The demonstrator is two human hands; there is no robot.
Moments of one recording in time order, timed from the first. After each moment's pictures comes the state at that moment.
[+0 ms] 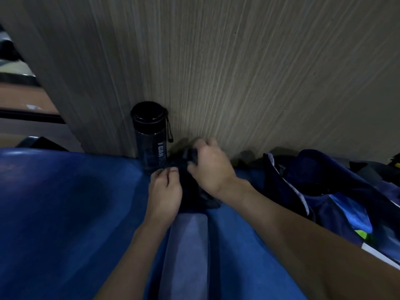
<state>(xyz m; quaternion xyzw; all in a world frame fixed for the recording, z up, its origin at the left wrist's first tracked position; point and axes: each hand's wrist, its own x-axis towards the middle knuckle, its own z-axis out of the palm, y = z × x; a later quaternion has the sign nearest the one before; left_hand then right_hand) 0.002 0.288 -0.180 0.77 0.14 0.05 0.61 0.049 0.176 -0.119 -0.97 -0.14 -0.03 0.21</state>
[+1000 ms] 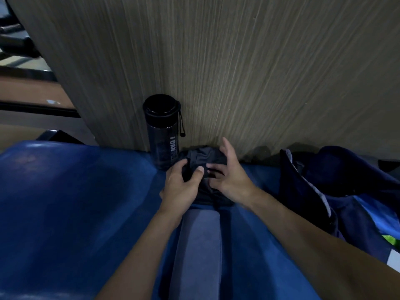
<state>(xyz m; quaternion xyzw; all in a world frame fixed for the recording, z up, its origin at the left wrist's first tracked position) 0.010 0.289 -0.199 0.78 0.15 0.00 0.61 0.045 0.148 -0.170 -0.78 -0.11 0.11 0.60</state>
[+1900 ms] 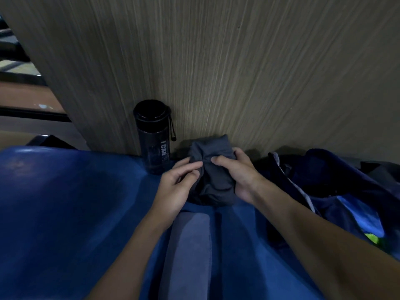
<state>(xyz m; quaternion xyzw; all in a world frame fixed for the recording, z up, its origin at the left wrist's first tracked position) -0.002 0.287 -0.168 0.70 0.01 0.02 0.71 0.057 0.131 -0.144 -0.64 0.10 0.12 0.75</state>
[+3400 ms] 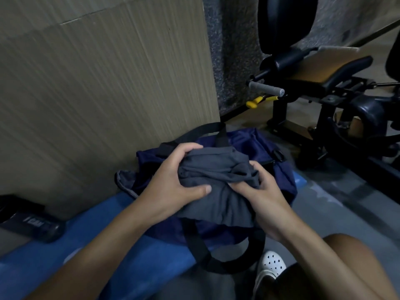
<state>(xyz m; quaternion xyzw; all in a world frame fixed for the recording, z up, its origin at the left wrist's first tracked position) -0.123 -0.024 -0.022 0.81 -0.37 -0.13 0.44 -0.215 -0.192 -0.104 -0.53 0.07 -0.17 0.83</state>
